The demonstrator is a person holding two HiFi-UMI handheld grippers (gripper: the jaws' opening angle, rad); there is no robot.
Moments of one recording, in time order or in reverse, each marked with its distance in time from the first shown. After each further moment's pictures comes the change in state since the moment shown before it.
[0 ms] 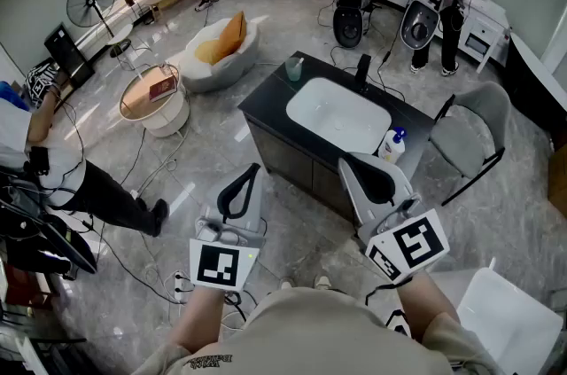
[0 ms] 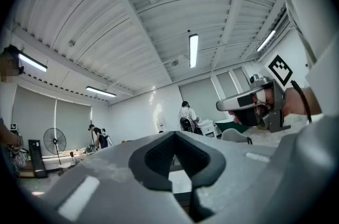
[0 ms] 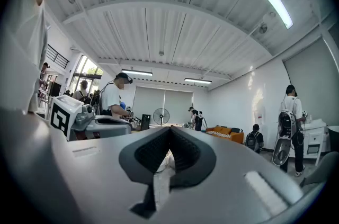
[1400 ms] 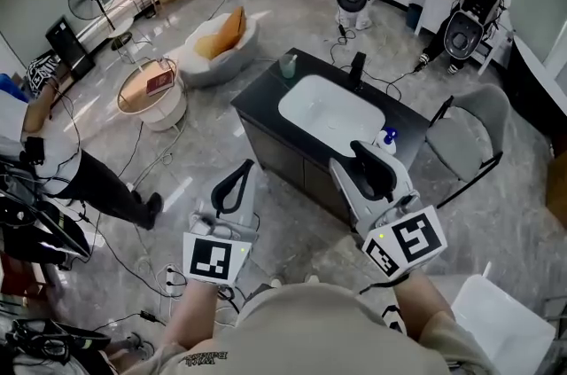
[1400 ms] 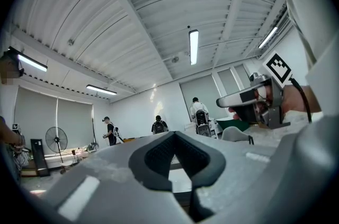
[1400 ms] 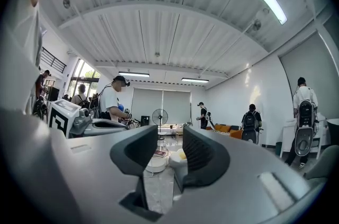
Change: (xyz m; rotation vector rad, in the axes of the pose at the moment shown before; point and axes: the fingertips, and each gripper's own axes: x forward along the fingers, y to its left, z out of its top) left arm 0.022 -0.026 -0.003 -0.008 0.021 0.021; right arm -0.019 -0.042 -0.004 0.045 -0.008 -0.010
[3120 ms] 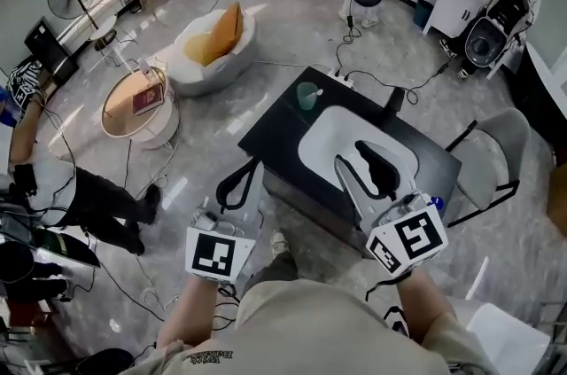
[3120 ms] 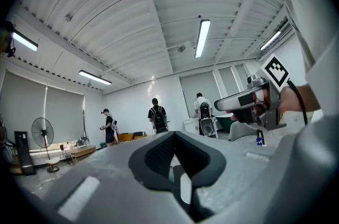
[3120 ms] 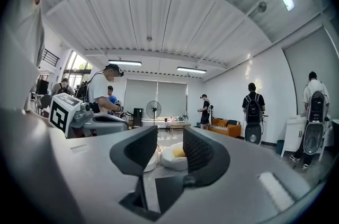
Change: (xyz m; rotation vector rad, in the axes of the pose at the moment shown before) left arm 0.201 0.198 -0.098 -0.038 0.035 -0.095; right arm 0.273 -0.091 -0.075 -0.010 0.085 -0.044
